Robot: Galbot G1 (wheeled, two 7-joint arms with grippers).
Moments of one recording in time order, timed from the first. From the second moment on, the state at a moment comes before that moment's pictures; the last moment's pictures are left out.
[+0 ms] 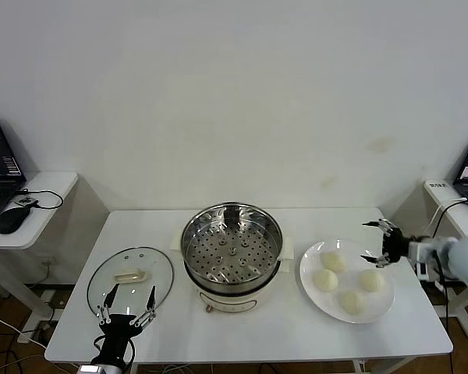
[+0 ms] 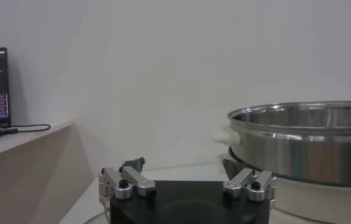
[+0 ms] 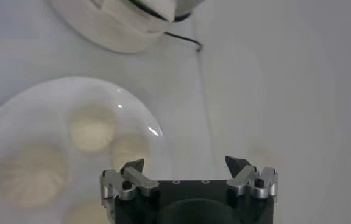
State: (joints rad) left arm 1.72 -1.28 -0.56 -2.03 -0.15 -0.14 -0.09; right arm -0.49 0.46 -0.10 1.52 -0.18 0.06 -0.91
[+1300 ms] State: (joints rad) left arm 1.72 -1.27 -0.59 -2.03 -0.15 -0.13 -0.09; right arm -0.06 0.75 -0.72 1.11 -0.27 0.03 -1.02
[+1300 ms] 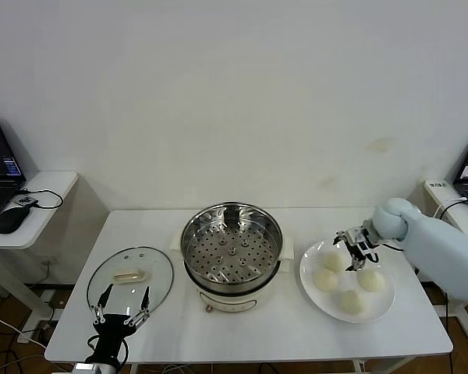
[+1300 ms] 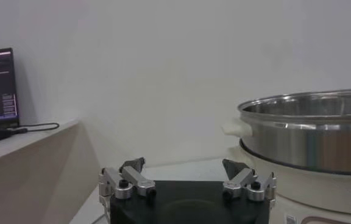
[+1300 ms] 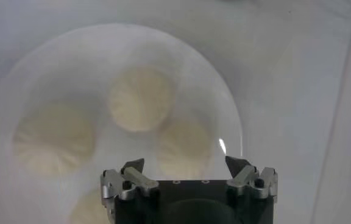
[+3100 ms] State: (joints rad) left arm 1.71 -1.27 -0.60 -2.05 -0.16 -0.13 -0.09; right arm 0.10 0.70 -0.78 1.18 -0.16 -0.01 -1.06
